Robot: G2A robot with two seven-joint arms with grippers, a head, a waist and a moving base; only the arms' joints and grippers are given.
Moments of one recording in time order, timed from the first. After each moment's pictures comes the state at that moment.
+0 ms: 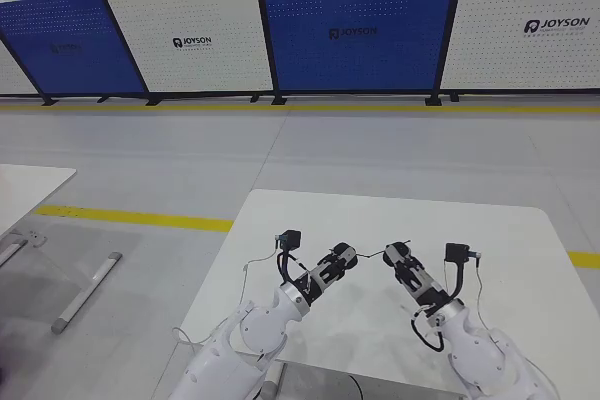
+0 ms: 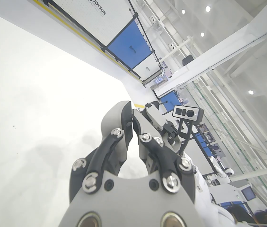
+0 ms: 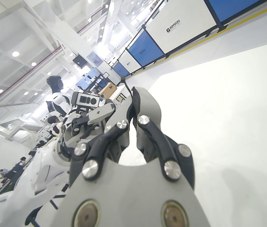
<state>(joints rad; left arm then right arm) 1.48 -1.25 -1.14 -1.72 0.22 -0.12 -0.17 -1.32 -1.16 1.00 -1.58 -0.31 -0.29 0.07</state>
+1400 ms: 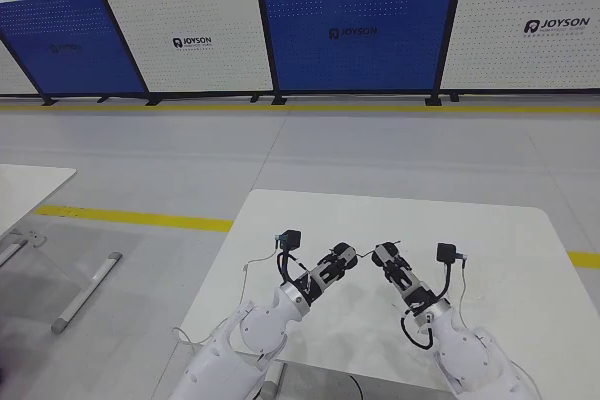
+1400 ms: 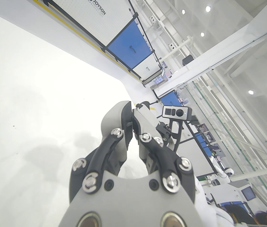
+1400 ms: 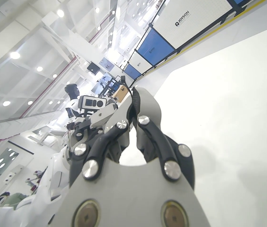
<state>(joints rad) 1.48 -1.25 -1.14 -1.72 0.22 -0.12 -0.17 -1.29 -1.23 0.97 -1.49 -0.18 -0.34 0.07</state>
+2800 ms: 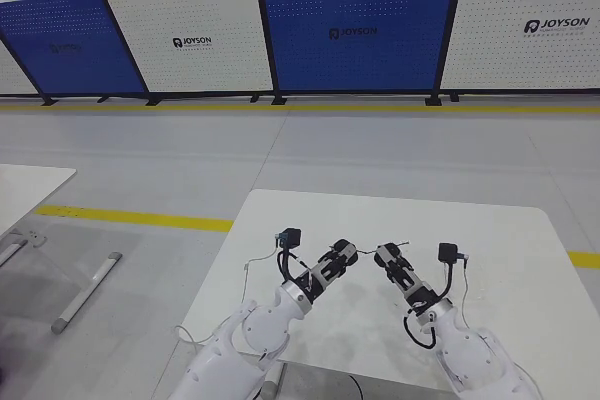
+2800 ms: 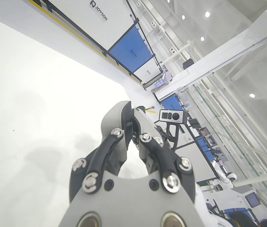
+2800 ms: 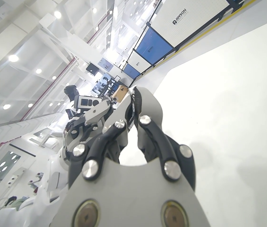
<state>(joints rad) 1.46 -1.25 -1.12 -1.73 0.23 -0.09 -0.13 -1.31 -1.25 1.02 -1.47 -0.19 -0.34 0.13</state>
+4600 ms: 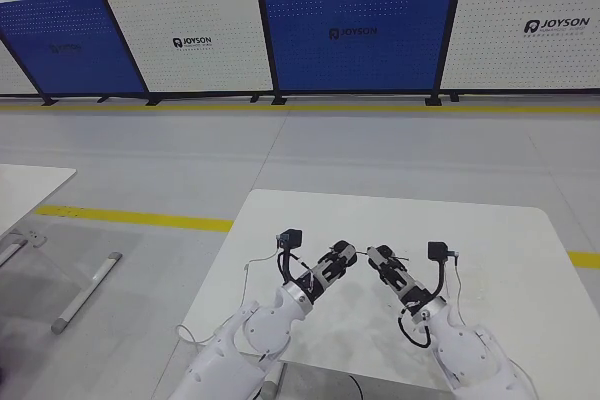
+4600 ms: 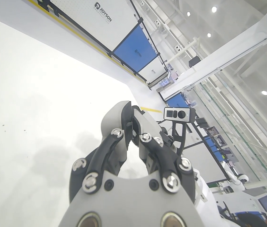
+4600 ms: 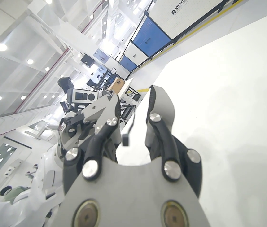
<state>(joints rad) 1.46 -1.24 -1.11 -1.72 0.26 -0.08 -0.11 -1.30 -1.28 1.03 -1.46 -0.25 -0.31 0.20</state>
